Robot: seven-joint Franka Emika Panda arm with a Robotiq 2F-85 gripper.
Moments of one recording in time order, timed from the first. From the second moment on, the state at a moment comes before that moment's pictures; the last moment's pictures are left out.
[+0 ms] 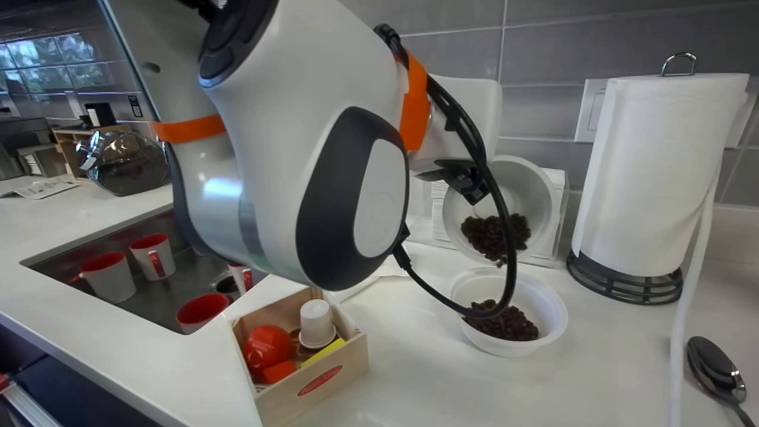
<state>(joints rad) -0.65 0.20 -0.15 -2.75 -0.67 4.10 0.81</state>
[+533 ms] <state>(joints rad) -0.63 0.24 -0.20 -2.75 -0.67 4.21 0.80</state>
